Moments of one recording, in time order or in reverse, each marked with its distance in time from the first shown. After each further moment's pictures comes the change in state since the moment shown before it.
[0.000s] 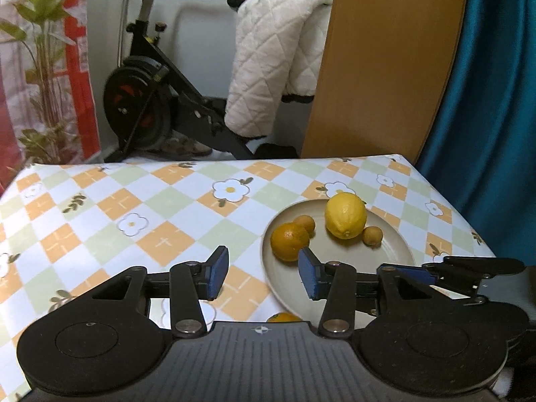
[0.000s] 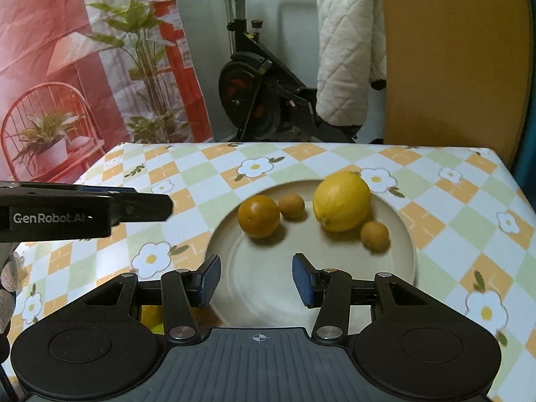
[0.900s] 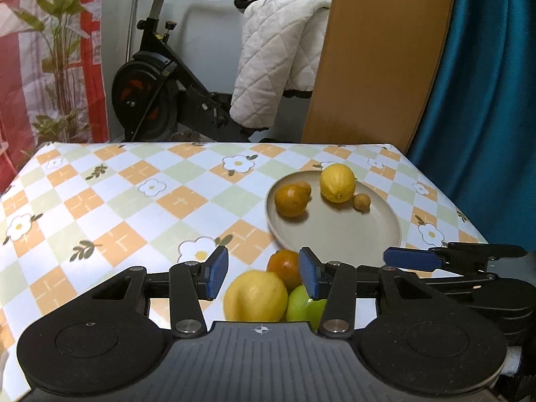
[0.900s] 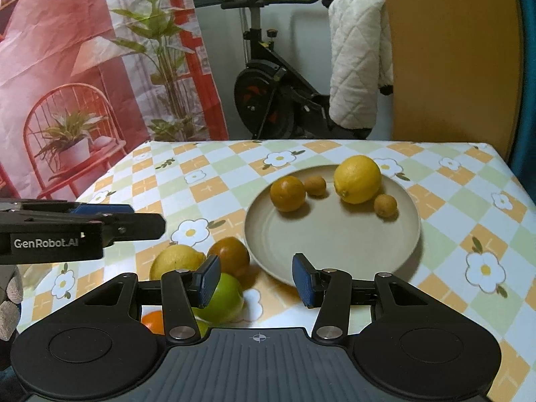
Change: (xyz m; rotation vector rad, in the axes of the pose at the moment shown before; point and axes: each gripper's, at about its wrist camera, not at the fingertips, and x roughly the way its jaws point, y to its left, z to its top) left arm -0.051 0.005 -0.044 -0.035 0.007 -0.007; right arm -0.047 0.023 -0.037 0.000 -0.038 0.037
